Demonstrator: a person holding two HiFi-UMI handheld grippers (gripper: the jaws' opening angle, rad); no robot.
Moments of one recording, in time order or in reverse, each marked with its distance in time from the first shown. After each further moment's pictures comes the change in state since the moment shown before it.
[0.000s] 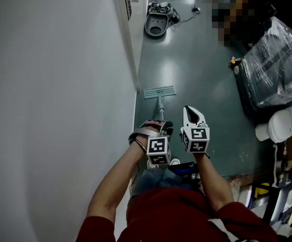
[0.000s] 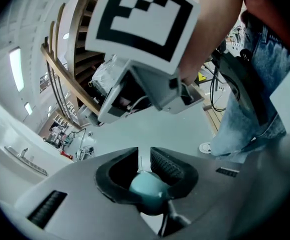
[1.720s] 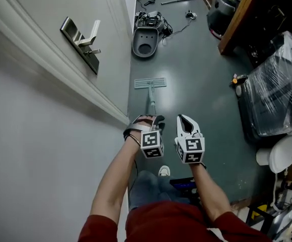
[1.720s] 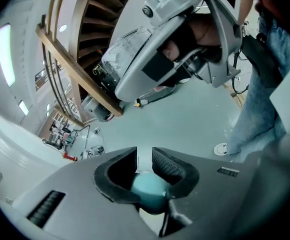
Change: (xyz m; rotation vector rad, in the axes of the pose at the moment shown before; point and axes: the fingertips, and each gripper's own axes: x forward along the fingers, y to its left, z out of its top) left arm 0.302 0.450 -0.023 0.023 0.066 0.010; right arm 0.368 -0.265 0.144 0.073 -0.008 0.022
